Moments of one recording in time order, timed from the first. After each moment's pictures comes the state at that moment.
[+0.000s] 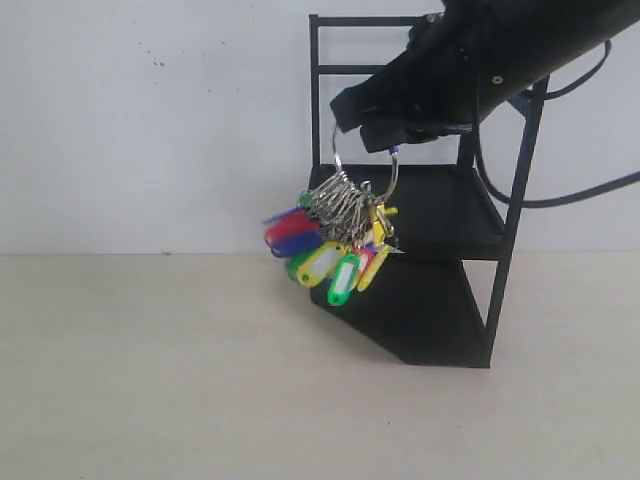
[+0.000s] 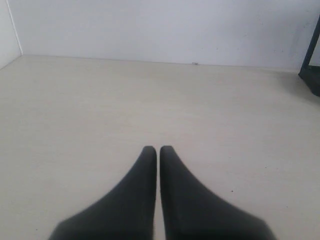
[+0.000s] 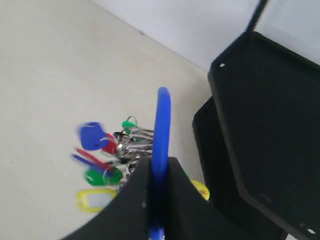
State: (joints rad) left arm -0.03 0.00 0.00 -0.08 0.31 0.05; right arm 0.52 1.53 -1.52 0.22 0.74 -0.26
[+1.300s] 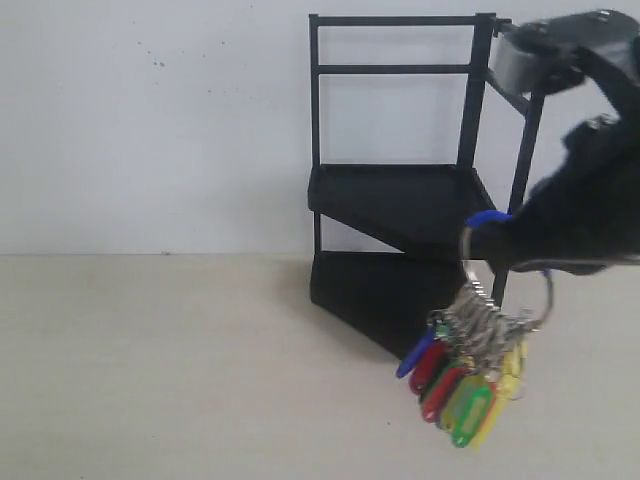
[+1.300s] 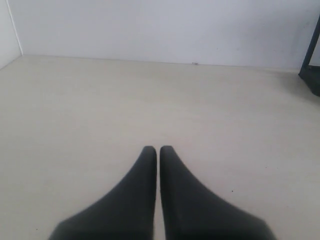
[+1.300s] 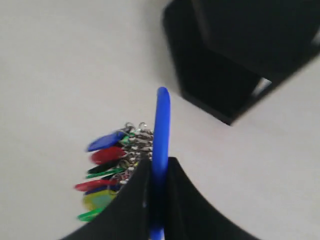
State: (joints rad) left arm -0.03 0.00 0.00 -0.08 0.31 0.05; right arm 0.52 1.16 -1.09 -0.06 0.83 0.00
